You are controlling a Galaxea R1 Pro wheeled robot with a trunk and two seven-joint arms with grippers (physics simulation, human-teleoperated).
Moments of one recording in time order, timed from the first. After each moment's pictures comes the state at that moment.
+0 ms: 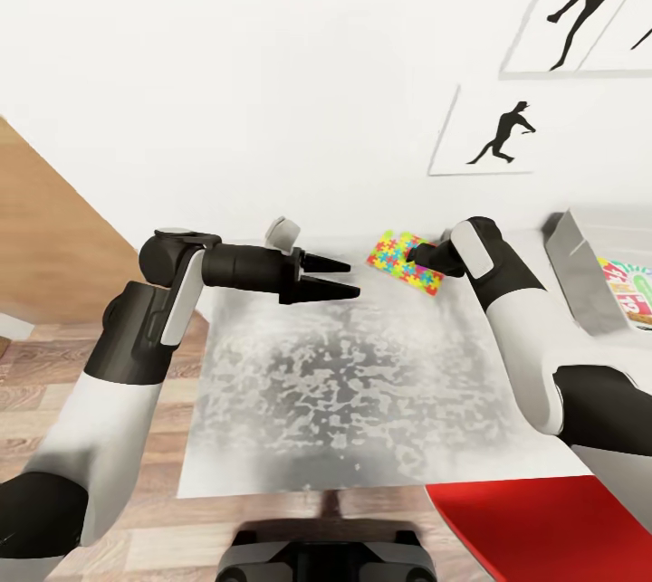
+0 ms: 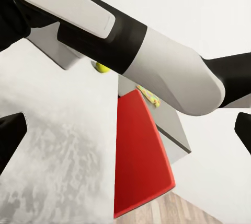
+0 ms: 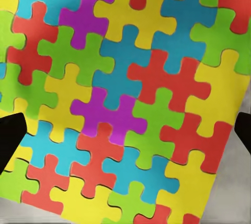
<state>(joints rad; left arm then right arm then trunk) -1.03 0.03 -0.25 -1.48 0.24 1.04 -1.26 -1.34 -0.03 0.03 -0.61 -0.59 0.89 -0.43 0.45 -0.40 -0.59</state>
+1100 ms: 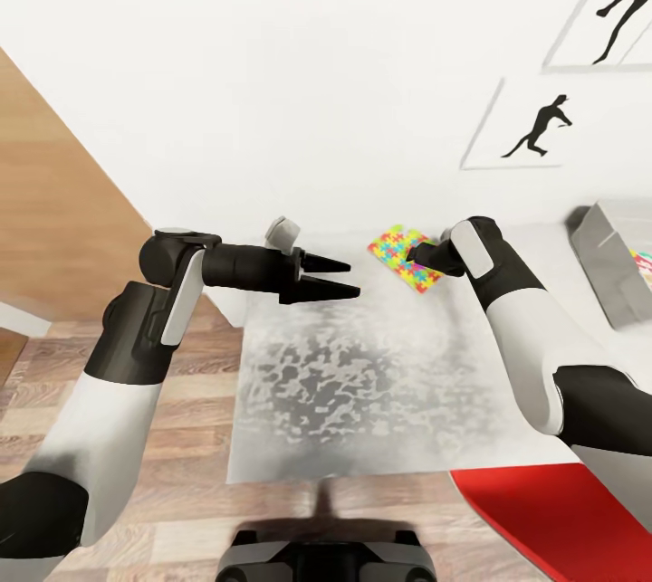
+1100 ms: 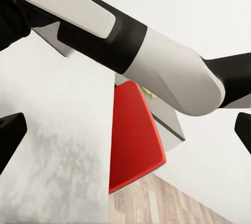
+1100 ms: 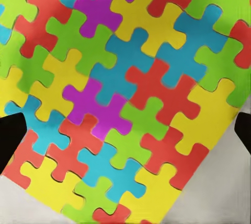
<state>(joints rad) -1.03 0.03 -0.25 -1.48 0.24 1.04 -1.26 -1.34 -0.03 0.03 -0.62 -0.59 0.89 -0.43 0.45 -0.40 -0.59</state>
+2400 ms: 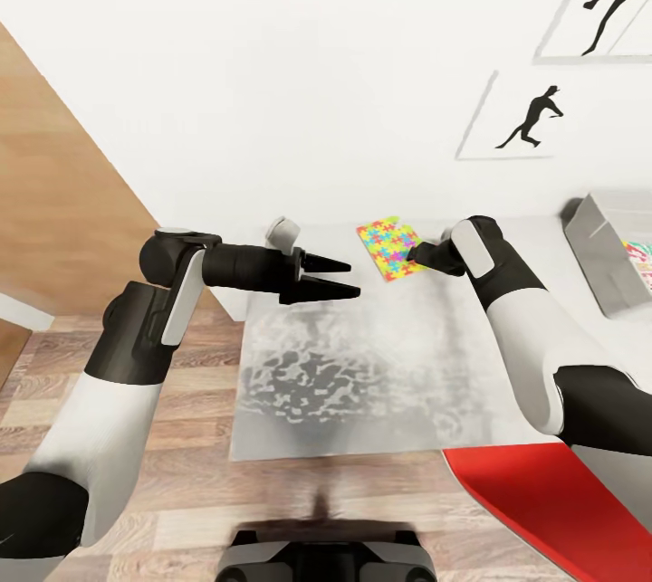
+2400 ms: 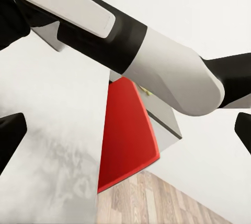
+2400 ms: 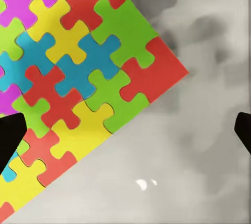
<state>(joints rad) -1.03 0.03 -0.25 -1.48 0.24 1.04 -1.26 -1.34 -0.03 0.03 -0.62 -0.59 0.90 -0.43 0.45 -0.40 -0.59</state>
